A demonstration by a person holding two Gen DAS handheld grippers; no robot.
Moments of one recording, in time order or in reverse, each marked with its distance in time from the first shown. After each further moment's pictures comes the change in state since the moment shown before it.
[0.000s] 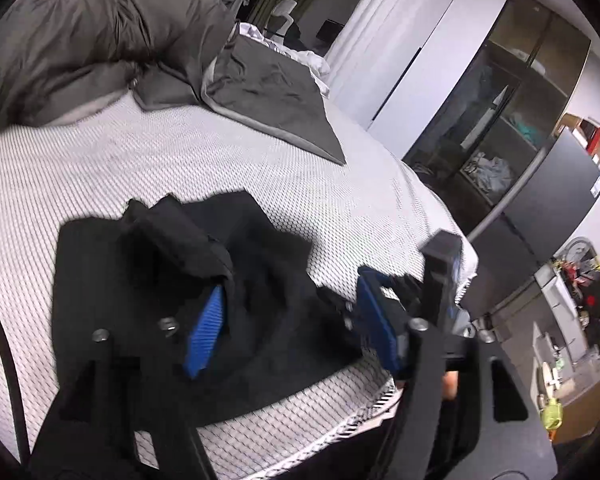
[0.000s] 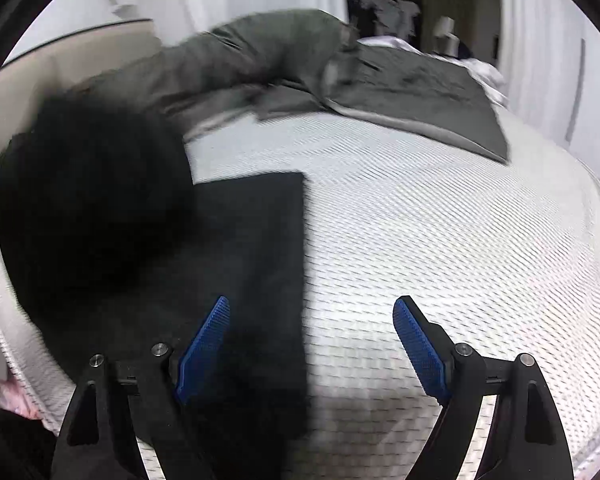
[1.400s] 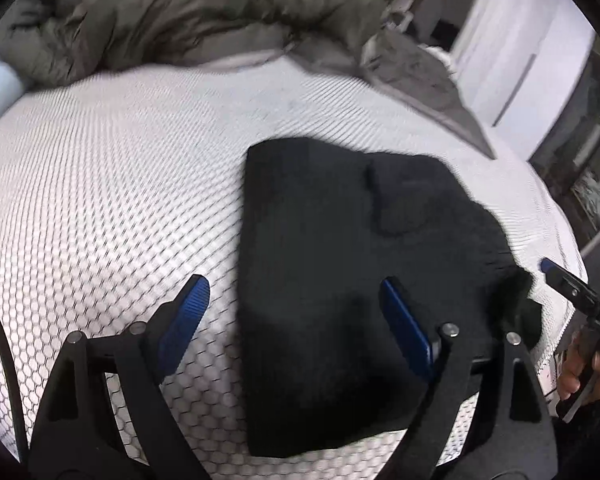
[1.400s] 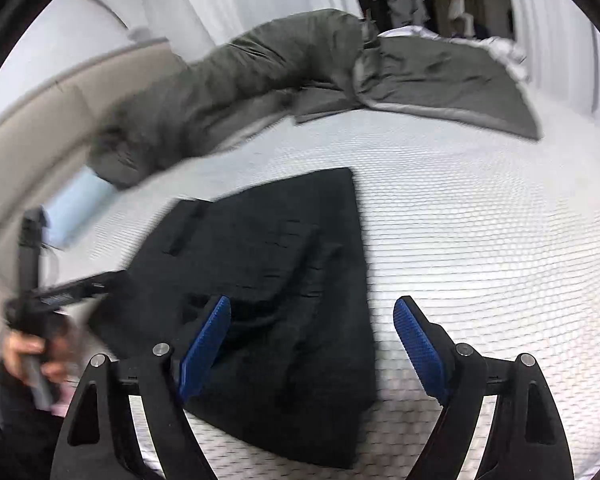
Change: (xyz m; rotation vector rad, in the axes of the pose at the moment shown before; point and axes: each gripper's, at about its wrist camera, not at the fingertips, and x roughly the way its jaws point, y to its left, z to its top) left arm -0.011 0.170 -0.084 -0.108 -0.016 0.411; right arm -0.016 0.013 -0.011 0.087 -0.015 0.257
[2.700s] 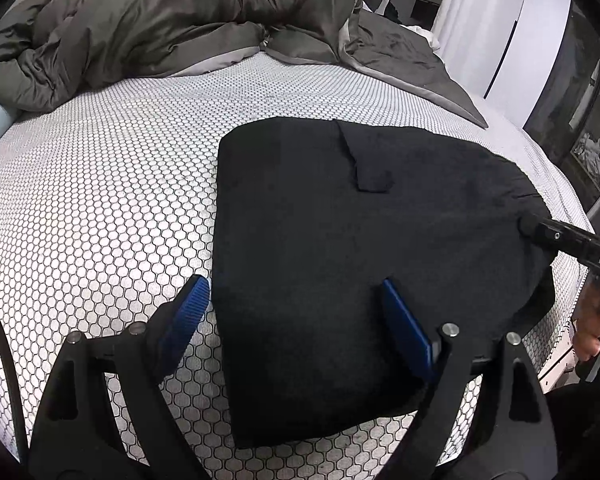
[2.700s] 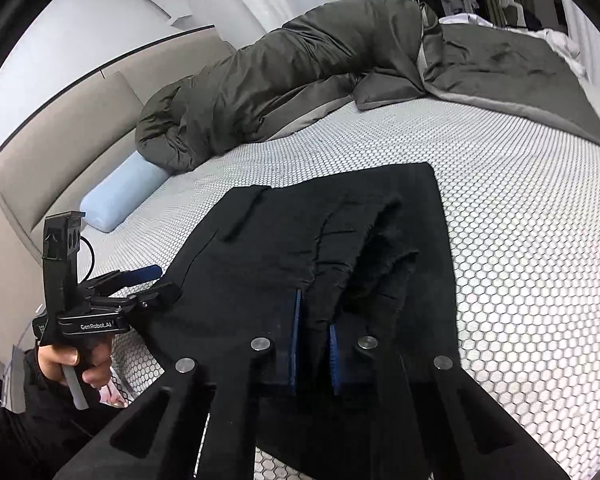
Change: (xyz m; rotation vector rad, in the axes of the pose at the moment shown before) left arm 0.007 -0.034 -0.013 0.086 0.040 0.037; right arm 0.019 0.023 0.014 -0.071 0.062 0.150
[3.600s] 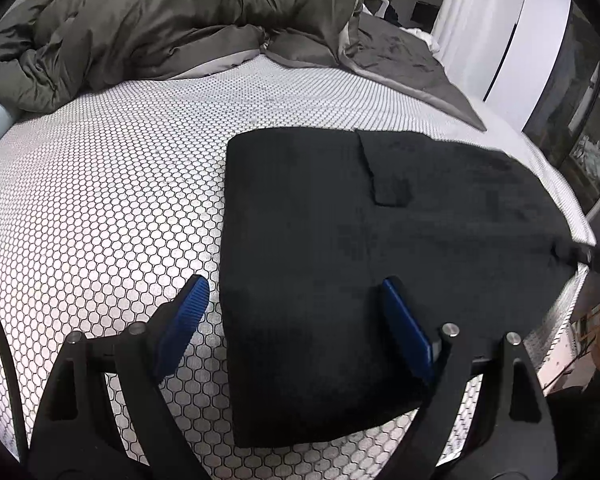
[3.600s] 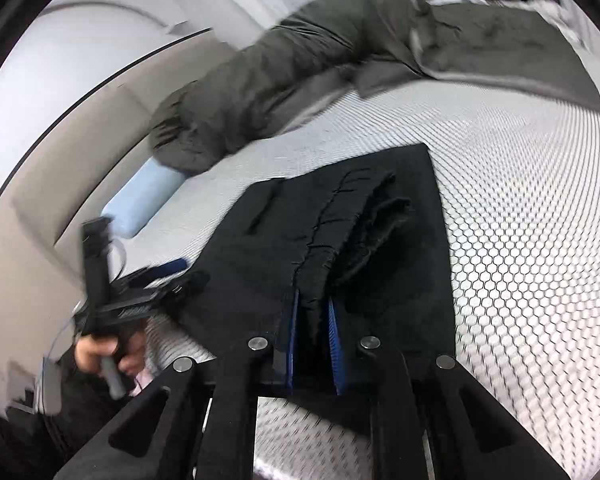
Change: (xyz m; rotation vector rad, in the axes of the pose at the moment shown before) left arm -0.006 0.001 0.003 -0.009 -0.014 -0.009; right arm -0.035 -0.008 -0.012 0.071 0.041 0.099
